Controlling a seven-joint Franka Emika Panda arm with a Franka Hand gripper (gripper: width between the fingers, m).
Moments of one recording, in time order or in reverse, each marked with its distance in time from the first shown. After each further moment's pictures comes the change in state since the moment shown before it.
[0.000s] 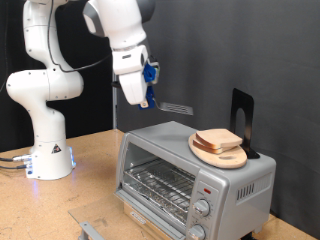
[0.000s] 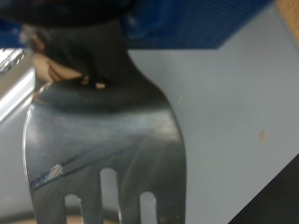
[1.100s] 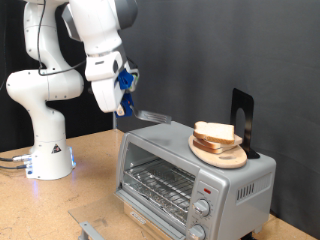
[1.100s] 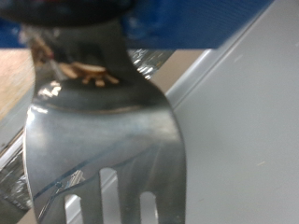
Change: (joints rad) arm -0.039 0.038 -0.038 -0.039 -0.053 0.085 -0.011
